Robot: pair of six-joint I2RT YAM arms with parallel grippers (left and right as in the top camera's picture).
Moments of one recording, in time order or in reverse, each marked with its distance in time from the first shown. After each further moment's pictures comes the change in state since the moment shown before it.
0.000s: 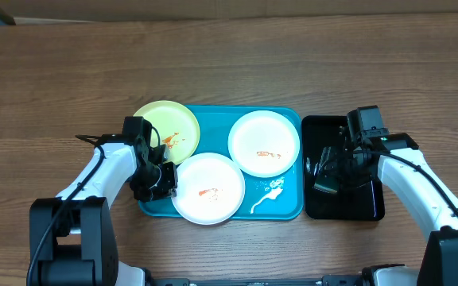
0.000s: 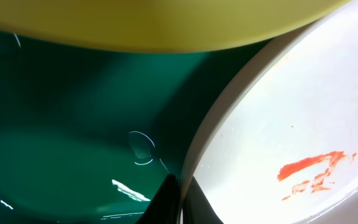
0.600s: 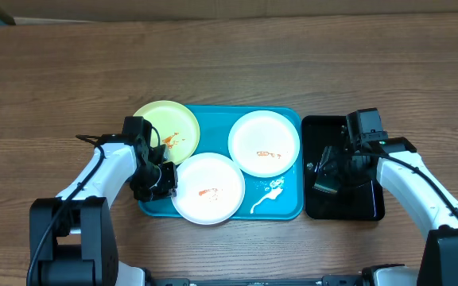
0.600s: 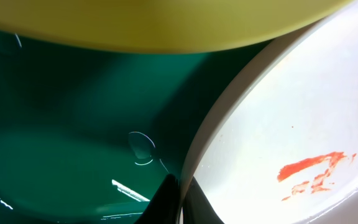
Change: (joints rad) left arm 0.000 0.000 0.000 0.001 0.000 -0.002; right arm 0.000 0.000 -0.039 0.084 0.028 0.040
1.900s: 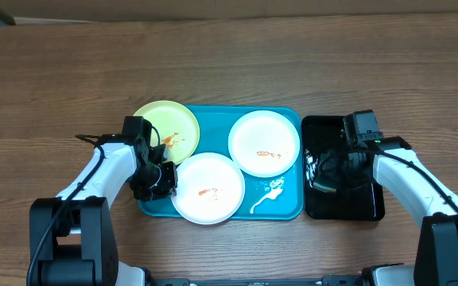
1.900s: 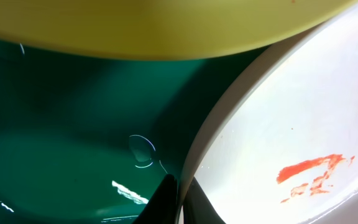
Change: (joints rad) left arm 0.000 0.000 0.000 0.006 -0.001 -0.001; right arm 0.000 0.054 -0.010 0.002 0.034 0.006
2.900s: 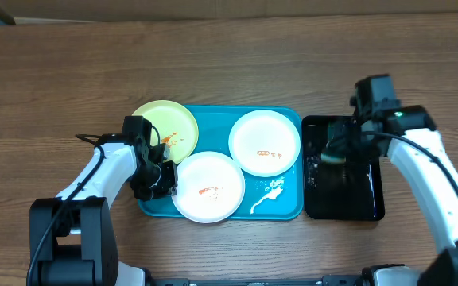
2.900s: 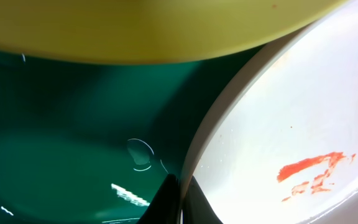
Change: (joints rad) left arm 0.000 0.000 0.001 0.008 0.001 -0.003; right arm 0.001 -0.068 0.349 -0.272 -0.004 -0.076
